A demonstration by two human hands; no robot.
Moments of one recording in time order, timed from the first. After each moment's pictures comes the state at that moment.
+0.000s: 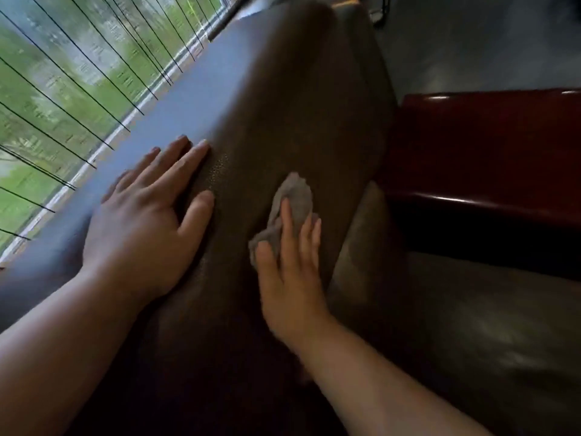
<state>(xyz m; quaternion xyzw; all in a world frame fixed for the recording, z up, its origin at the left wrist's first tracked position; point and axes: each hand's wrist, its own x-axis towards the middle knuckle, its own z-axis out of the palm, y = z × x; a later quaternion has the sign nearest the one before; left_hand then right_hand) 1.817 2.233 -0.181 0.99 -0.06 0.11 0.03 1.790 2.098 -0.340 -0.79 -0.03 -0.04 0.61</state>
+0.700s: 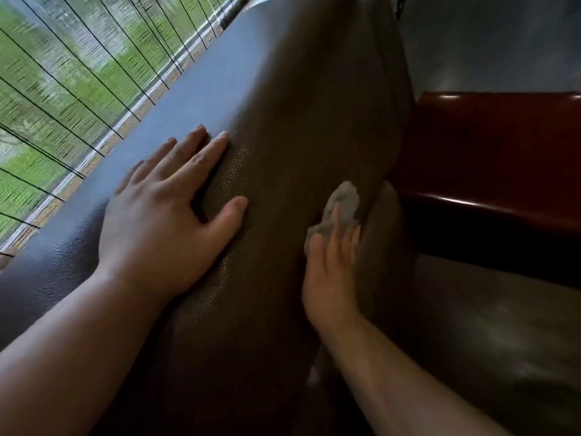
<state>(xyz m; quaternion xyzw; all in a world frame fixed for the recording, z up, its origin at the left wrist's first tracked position) 1.813 2.230 -0.179 0.99 -0.05 0.12 0.02 1.811 2.086 -0.372 -0.80 0.07 -0.01 0.60</state>
